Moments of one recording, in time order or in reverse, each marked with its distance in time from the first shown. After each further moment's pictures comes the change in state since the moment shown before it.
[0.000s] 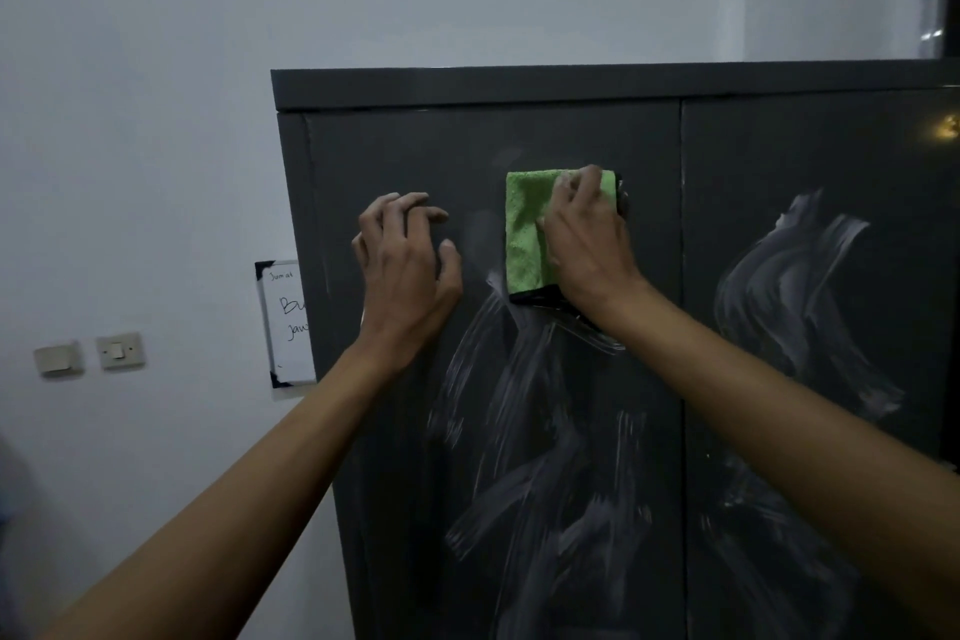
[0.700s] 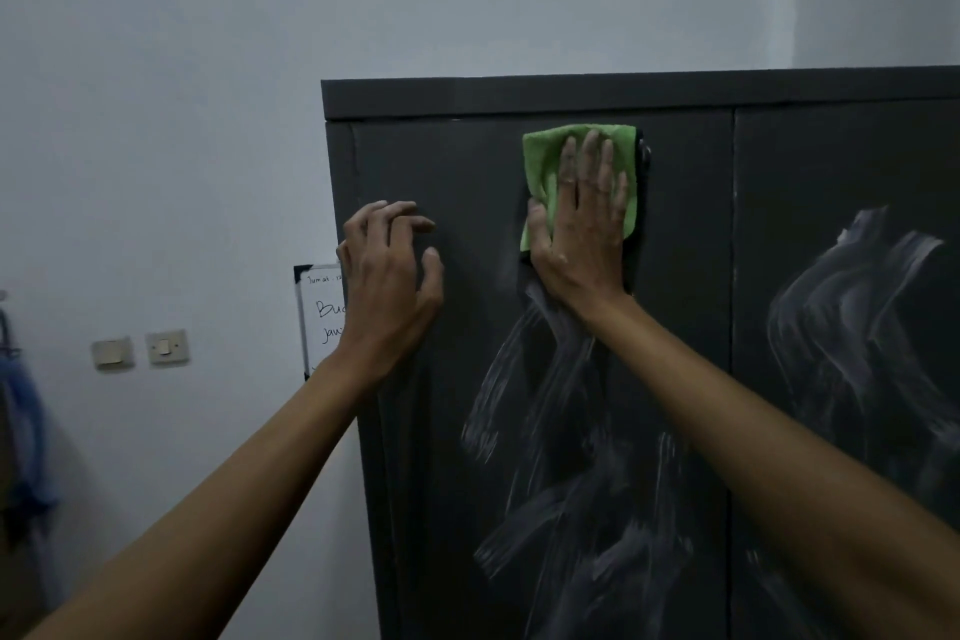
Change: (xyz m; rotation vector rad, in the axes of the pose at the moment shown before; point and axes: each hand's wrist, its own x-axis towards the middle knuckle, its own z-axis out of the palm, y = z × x) left_hand 0.000 -0.044 -0.028 0.029 0.035 -0.016; right_hand 0.029 -0.039 0.054 0.380 0.317 0.067
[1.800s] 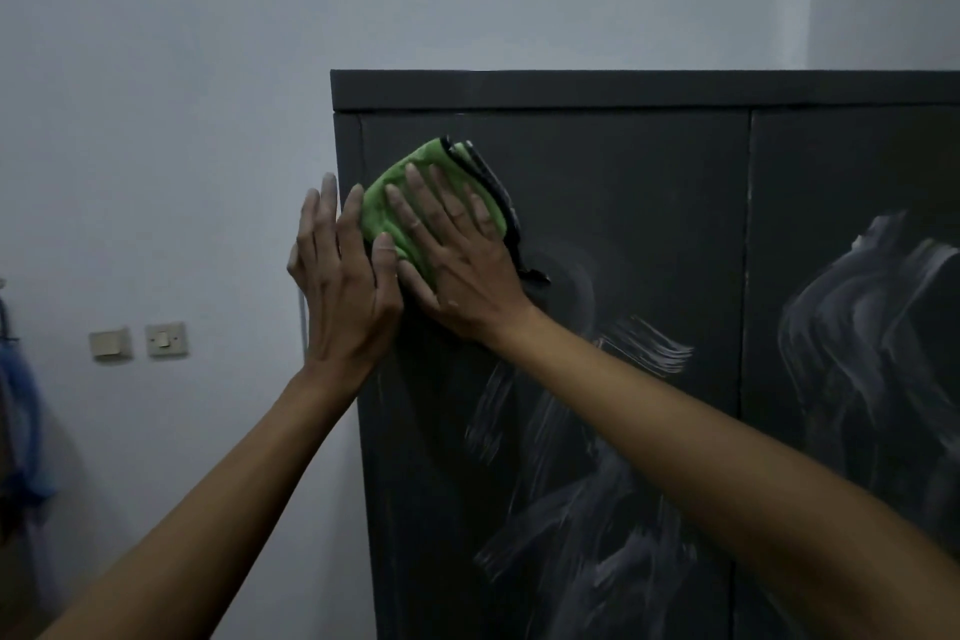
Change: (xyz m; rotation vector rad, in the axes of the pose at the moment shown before) left_hand -0.011 -0.028 -0.011 0.005 0.178 -0.094; right_hand -0.020 -0.093 0.032 0.040 -0.083 -0.537
